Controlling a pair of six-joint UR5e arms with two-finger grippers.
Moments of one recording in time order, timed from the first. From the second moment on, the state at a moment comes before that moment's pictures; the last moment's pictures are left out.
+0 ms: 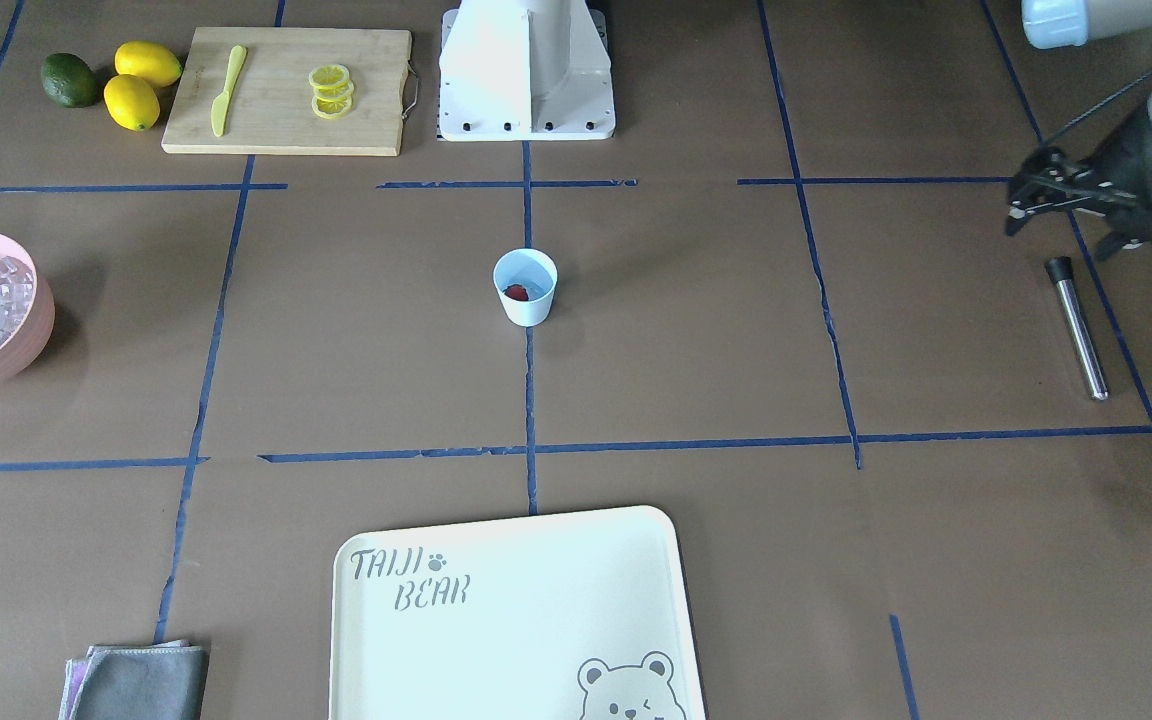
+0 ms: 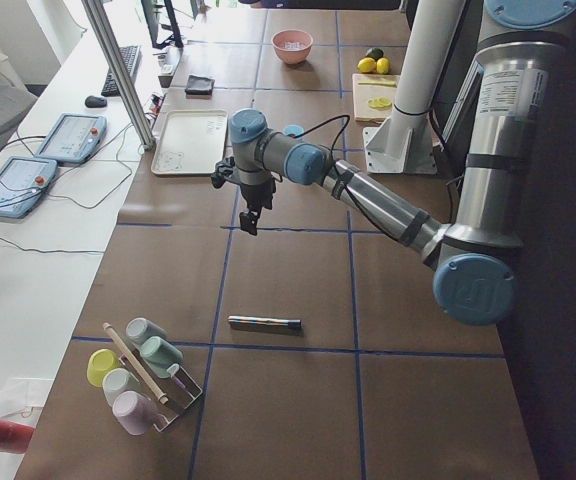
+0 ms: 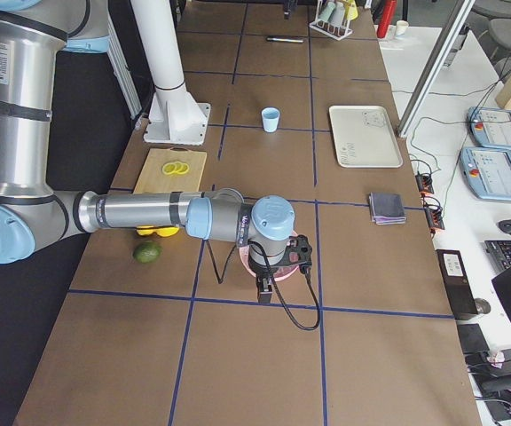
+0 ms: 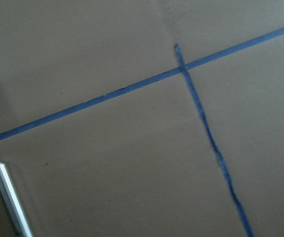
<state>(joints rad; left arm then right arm) -1.24 -1.61 -2.02 -1.40 -2.31 -0.11 1.57 -1.73 1.81 -1.74 2.35 -0.19</state>
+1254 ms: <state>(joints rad) -1.24 -1.53 -1.47 -2.18 -2.29 -0.41 1.57 -1.74 1.82 -1.74 2.35 -0.19</state>
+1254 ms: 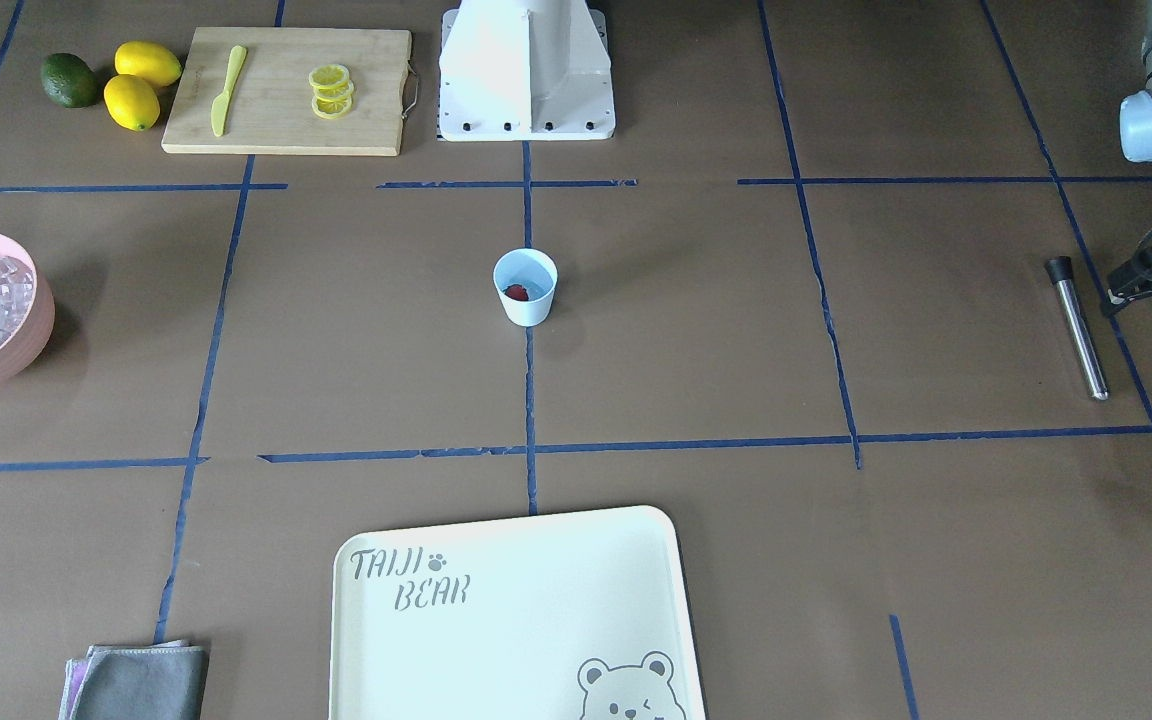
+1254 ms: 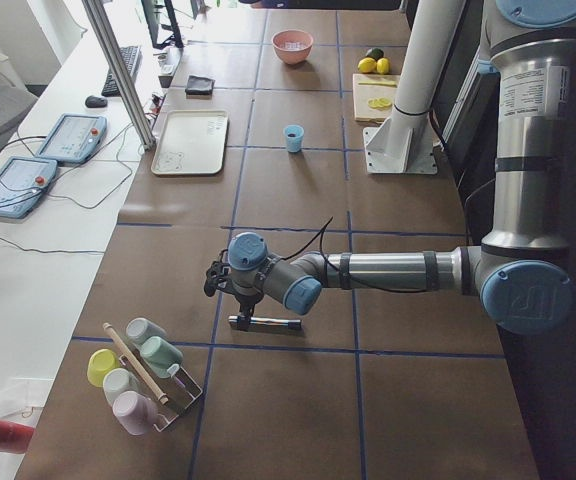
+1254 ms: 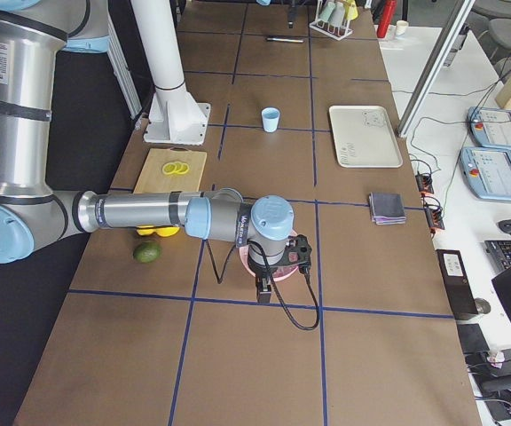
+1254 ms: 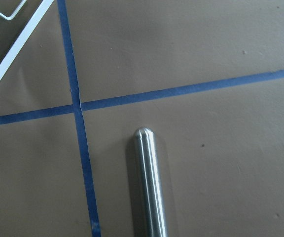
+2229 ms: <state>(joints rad) -1.16 -1.63 -1.27 -2.29 -2.23 -0.45 1.57 -1.74 1.82 -1.74 2.35 -0.19</state>
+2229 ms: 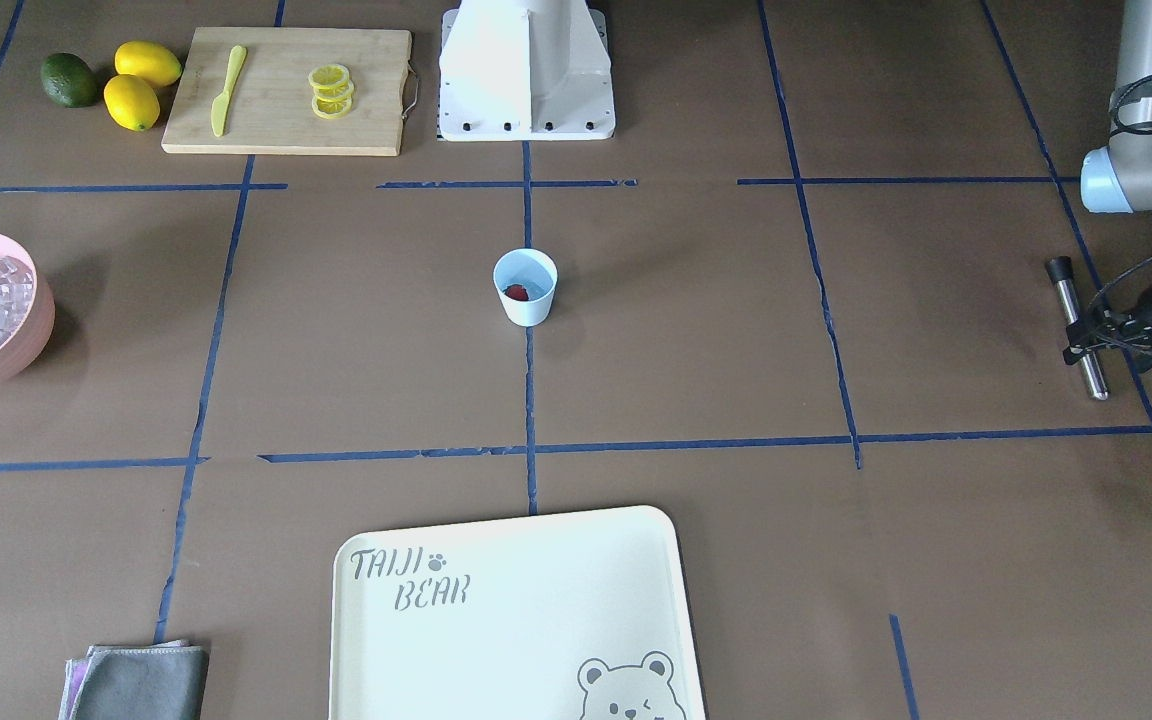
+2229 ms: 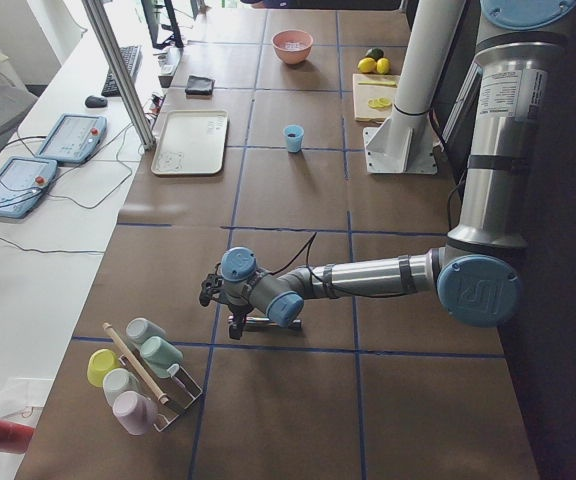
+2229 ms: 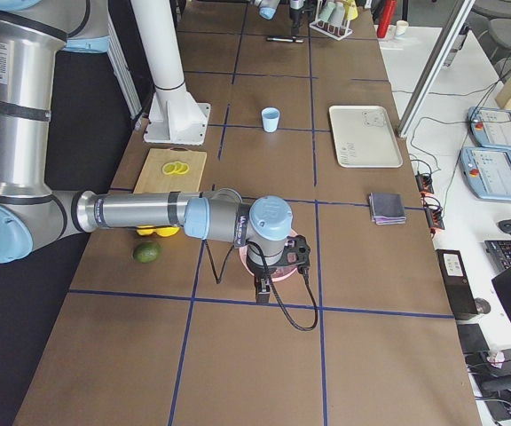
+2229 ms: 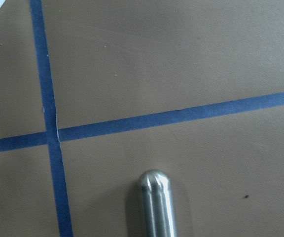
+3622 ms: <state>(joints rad) -1.14 -1.64 -1.27 -2.29 -2.24 -0.45 1.57 -1.75 1.82 -1.72 2.35 -0.19</state>
